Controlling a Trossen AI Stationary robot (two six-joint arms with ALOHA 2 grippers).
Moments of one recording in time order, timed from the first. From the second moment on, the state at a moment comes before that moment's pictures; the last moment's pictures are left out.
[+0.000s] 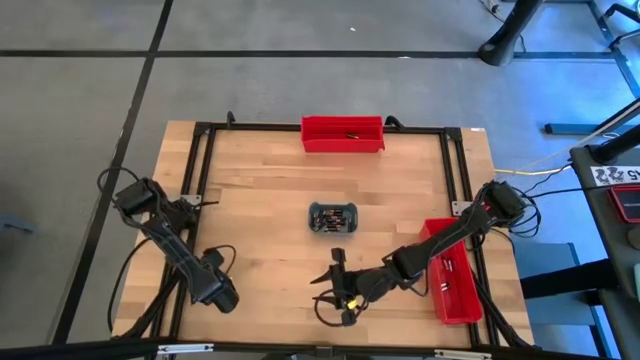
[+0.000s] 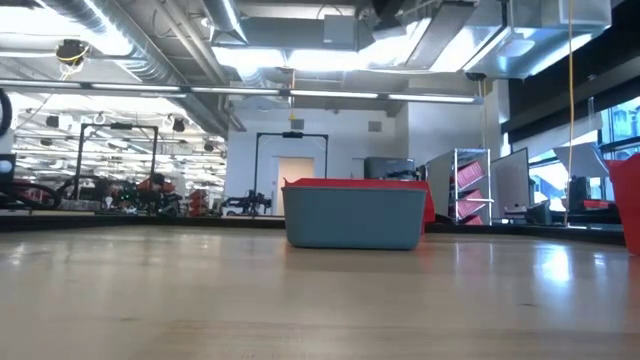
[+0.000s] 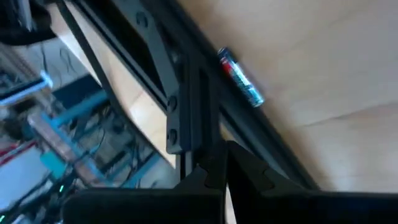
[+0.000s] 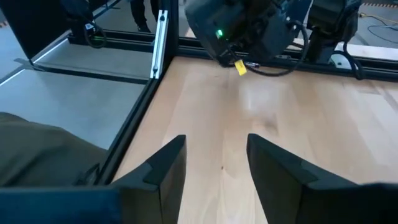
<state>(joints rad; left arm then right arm) -0.88 1.76 1.00 -1.34 0.40 -1.61 0.56 1.83 1.20 0.23 0.35 0.12</state>
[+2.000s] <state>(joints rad) -0.90 1.76 0.95 -1.30 0.18 -1.67 0.54 1.83 1.20 0.21 0.34 0.11</state>
